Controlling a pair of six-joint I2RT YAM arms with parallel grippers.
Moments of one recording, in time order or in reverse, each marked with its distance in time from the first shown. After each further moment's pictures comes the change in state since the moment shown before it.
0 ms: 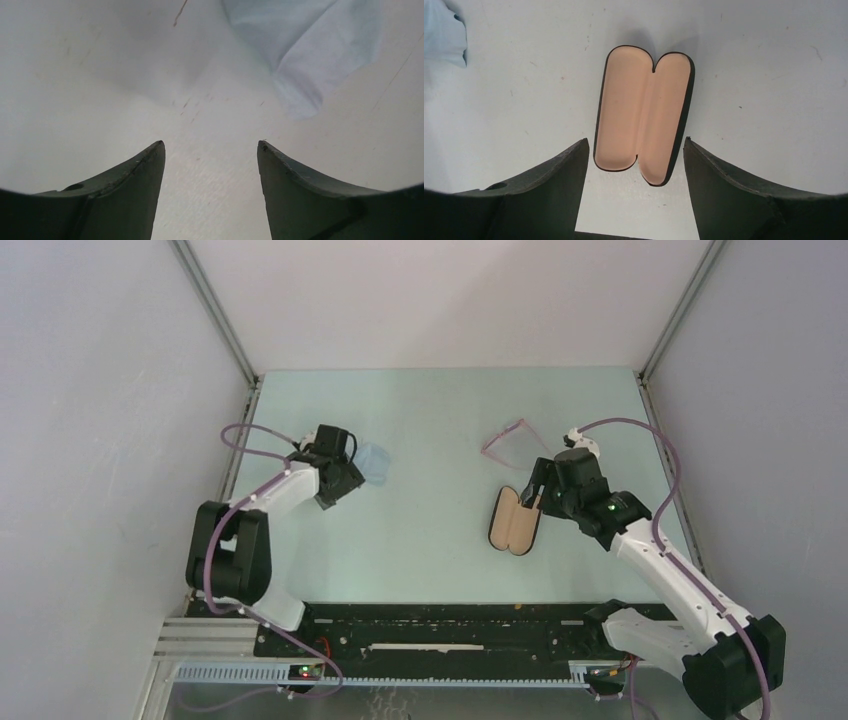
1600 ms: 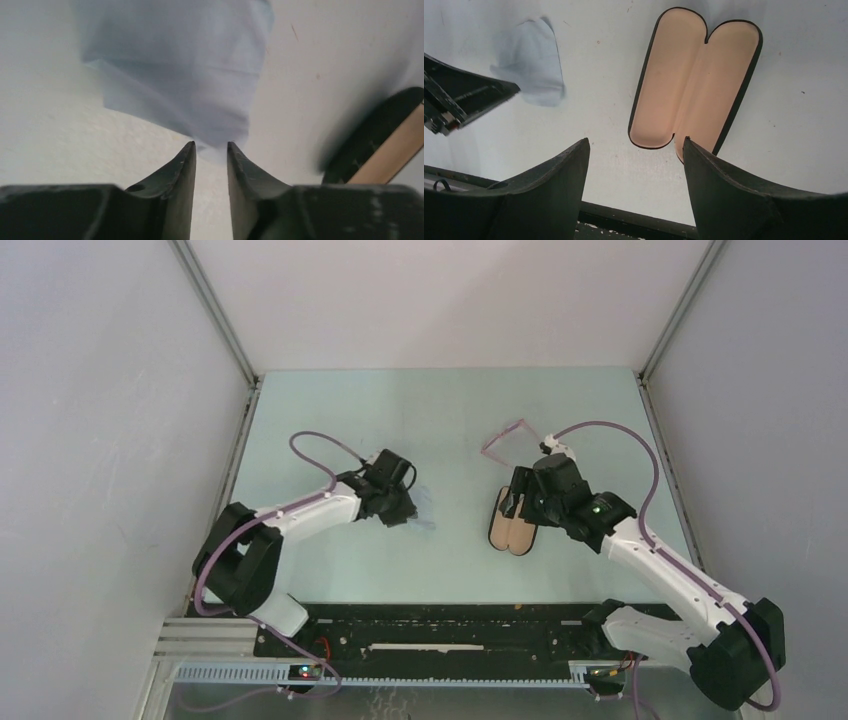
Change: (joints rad) left arm -0.366 0.019 -0.004 0.078 0.123 -0.177; right arm 0.135 0.025 0.008 -0.001 -0.052 0.075
